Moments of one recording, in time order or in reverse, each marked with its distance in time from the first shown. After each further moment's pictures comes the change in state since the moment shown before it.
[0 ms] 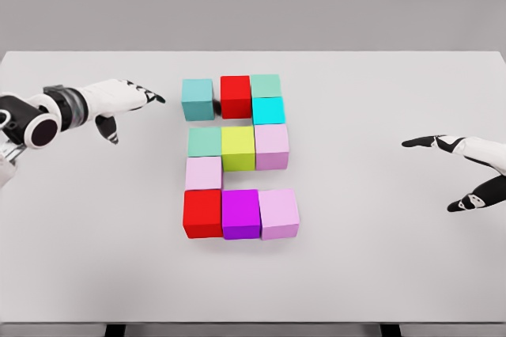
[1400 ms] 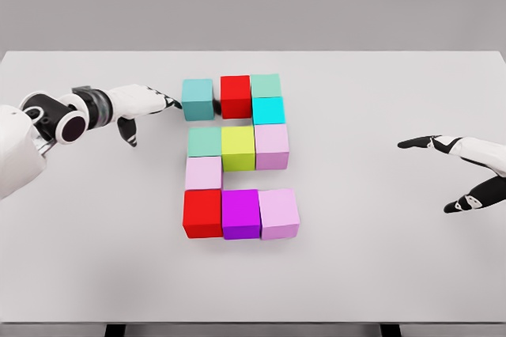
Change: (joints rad) left arm -0.038 -0.111 -0.048 0.129 -0.009 -0.024 0.000; right arm 0.005 -0.001 -0.004 -0.027 -0.002 0.000 0.000
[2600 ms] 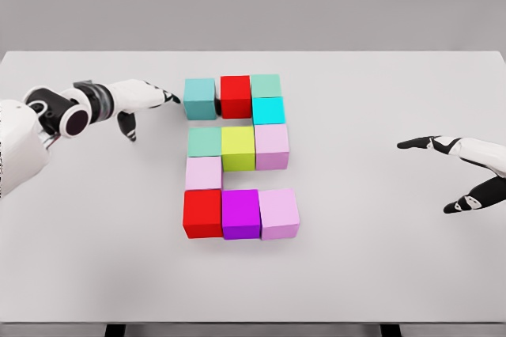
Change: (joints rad) left arm -0.021 -0.032 0.002 0.060 -0.021 0.000 0.000; right arm 0.002 0.000 0.000 -0.003 0.000 0.000 0.000
